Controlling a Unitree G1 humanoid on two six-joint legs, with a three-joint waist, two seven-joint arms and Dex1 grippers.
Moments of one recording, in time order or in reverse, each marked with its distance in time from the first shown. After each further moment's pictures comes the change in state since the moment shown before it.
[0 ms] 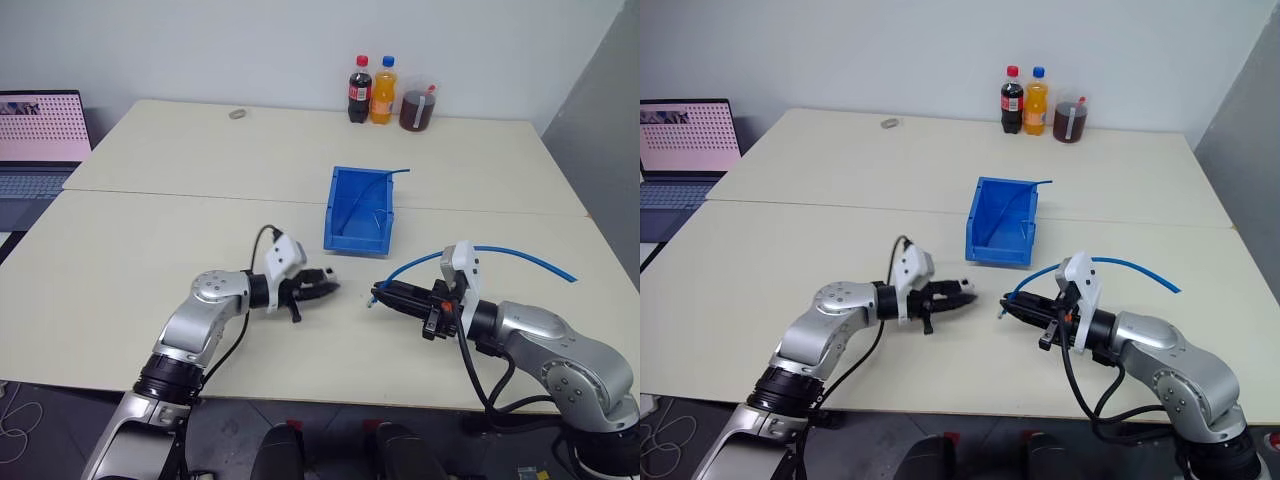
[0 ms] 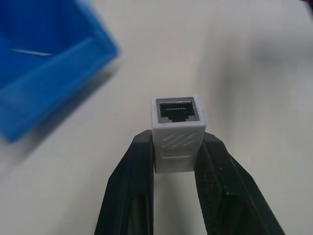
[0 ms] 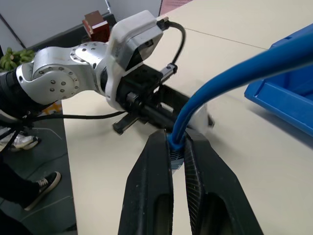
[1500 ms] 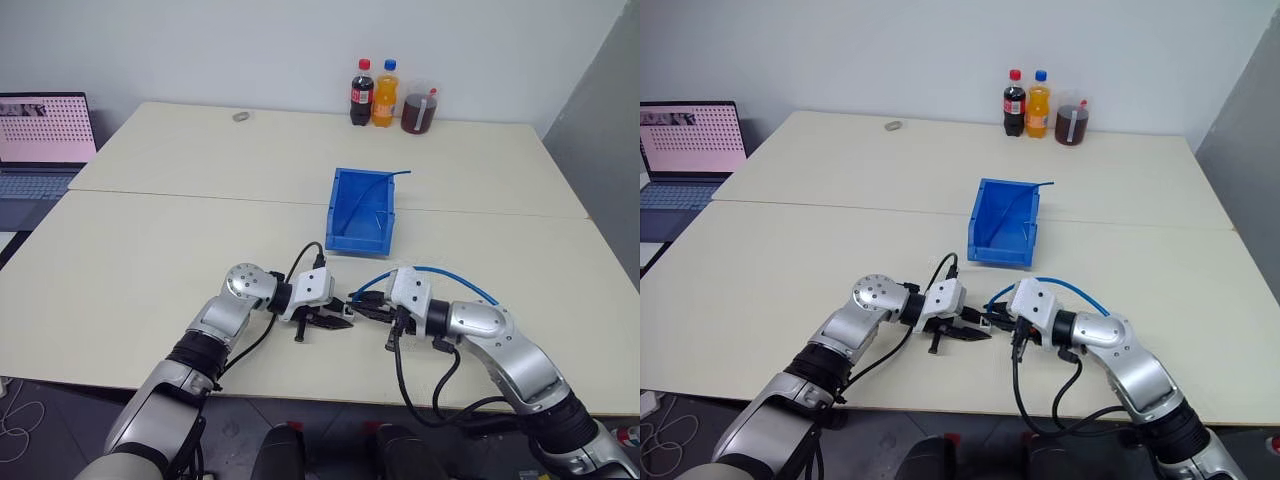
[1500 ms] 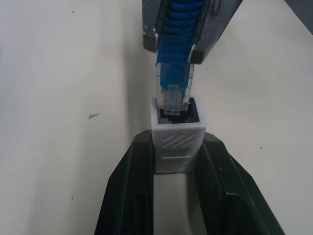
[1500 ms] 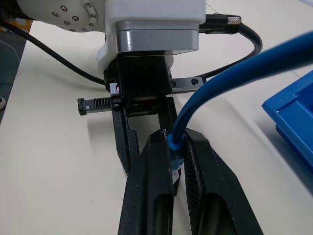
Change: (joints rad) left arm -0.126 -0.062 -0.111 0.317 0.197 -0.330 -0.209; right arm -0.104 0.064 0.327 0.300 -0.568 -0.487 0.155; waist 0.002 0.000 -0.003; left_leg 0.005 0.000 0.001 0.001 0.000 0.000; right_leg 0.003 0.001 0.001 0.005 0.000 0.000
